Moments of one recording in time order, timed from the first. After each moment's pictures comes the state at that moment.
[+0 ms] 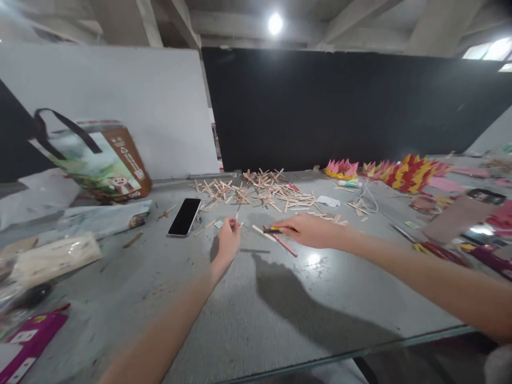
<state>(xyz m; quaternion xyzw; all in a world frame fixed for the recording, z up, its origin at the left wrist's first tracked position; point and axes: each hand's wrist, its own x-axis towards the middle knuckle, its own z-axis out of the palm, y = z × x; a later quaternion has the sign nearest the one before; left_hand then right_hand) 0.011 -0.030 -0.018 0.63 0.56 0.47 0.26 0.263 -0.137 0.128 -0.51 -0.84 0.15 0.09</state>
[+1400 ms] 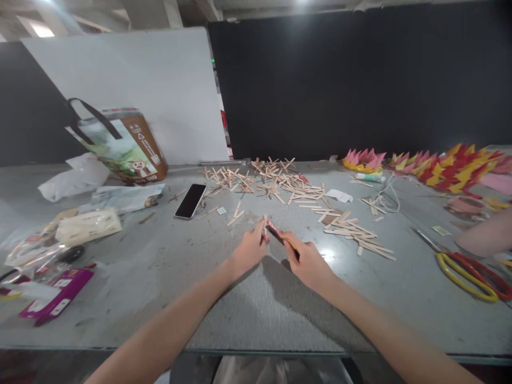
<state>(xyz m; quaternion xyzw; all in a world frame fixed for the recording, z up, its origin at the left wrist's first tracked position) 0.073 -0.119 -0.008 0.79 0.46 0.29 0.28 0.268 -0.198 0.019 -0.56 -0.74 0.22 0.31</state>
